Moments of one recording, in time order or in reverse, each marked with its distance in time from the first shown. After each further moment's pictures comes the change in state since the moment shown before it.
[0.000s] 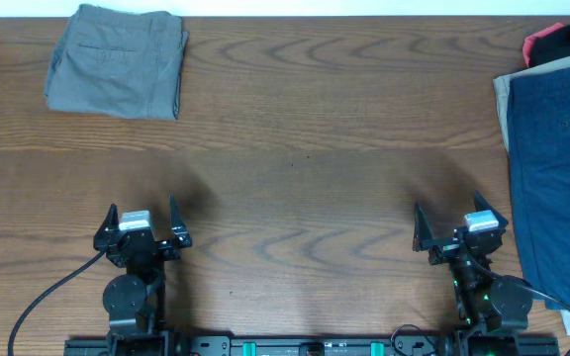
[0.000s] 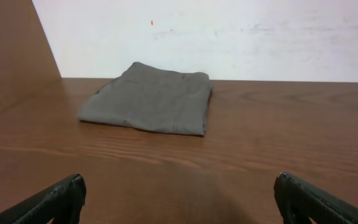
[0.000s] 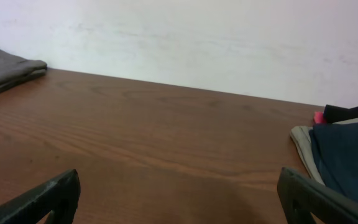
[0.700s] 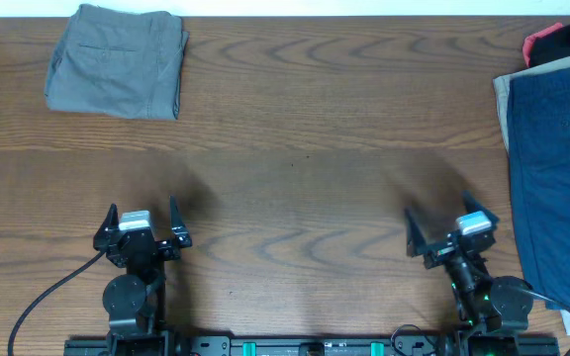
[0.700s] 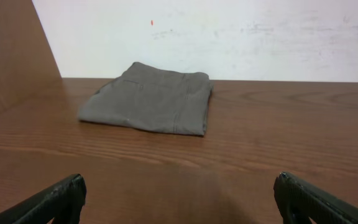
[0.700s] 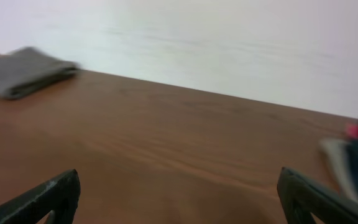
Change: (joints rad) left arm 0.000 0.000 0.000 0.000 0.000 0.000; right arm 0.000 0.000 0.000 0.010 -0.148 0.001
